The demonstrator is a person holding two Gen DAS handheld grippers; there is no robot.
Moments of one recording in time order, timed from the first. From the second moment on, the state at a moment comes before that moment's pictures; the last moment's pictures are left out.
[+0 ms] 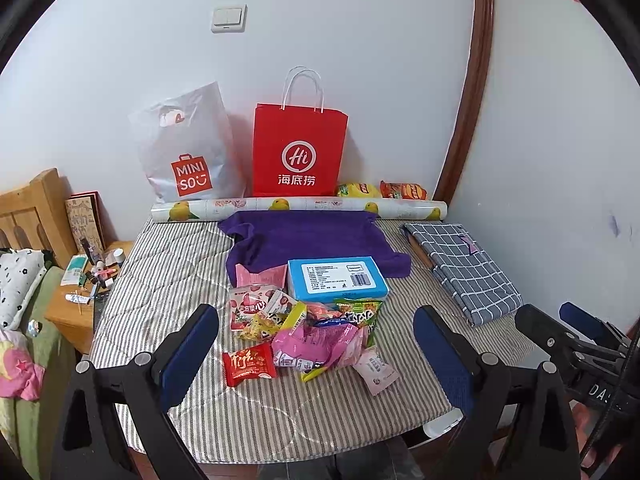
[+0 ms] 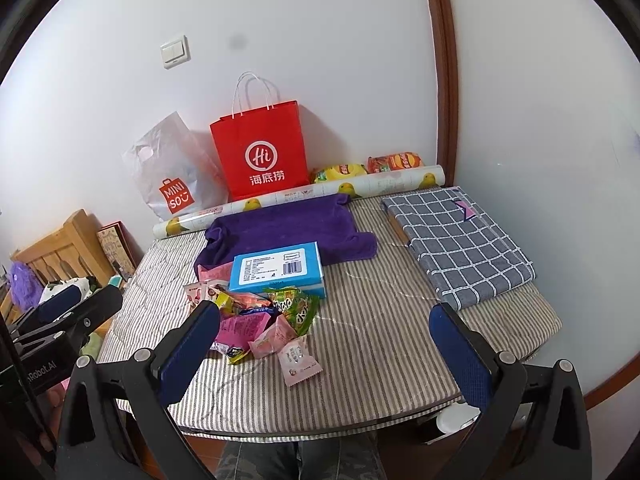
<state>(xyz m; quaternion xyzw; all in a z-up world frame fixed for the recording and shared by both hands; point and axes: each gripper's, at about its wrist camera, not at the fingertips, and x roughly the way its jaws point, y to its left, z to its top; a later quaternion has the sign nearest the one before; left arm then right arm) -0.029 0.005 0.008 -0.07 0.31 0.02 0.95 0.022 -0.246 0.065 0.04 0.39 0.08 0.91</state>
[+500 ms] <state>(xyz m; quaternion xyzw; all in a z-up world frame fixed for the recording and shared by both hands) -0.028 -0.002 0.009 -0.06 0.31 0.02 0.95 0.019 -0.247 0.068 0.04 0.39 0.09 0.92</state>
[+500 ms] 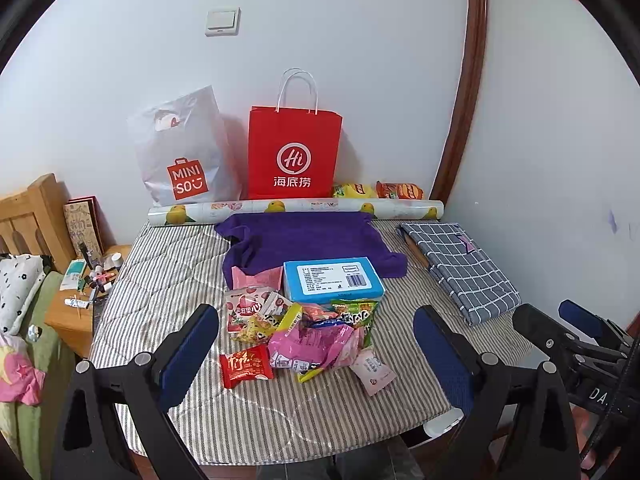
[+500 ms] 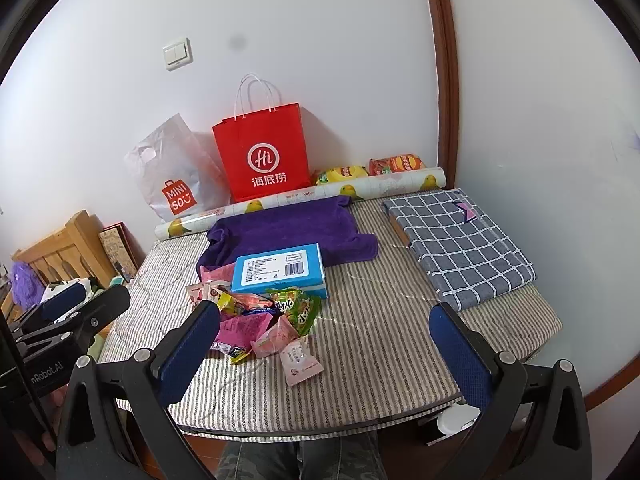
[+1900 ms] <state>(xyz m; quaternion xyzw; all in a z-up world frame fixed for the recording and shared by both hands) 0.041 0.056 -0.101 -0.10 0.41 0.04 0.91 0.078 -0.220 -0.063 0.04 0.47 0.15 0.87</state>
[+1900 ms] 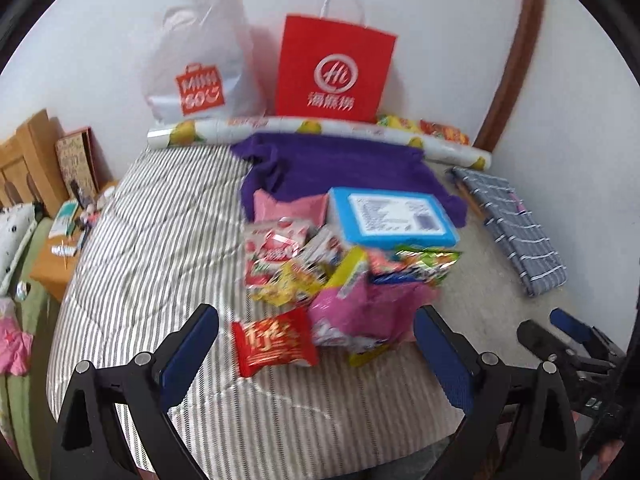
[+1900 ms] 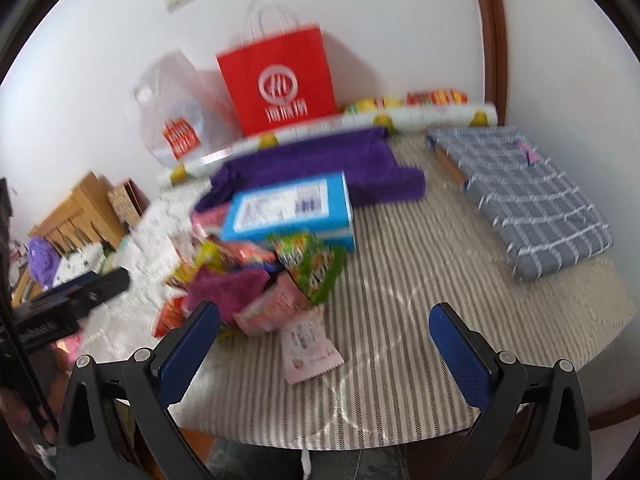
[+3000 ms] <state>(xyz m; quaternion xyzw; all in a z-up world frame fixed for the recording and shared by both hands) 0.068 0.088 -0.185 -0.12 0.48 0.04 0.87 0.090 -0.179 -0.158 -0.06 0.52 0.17 0.84</state>
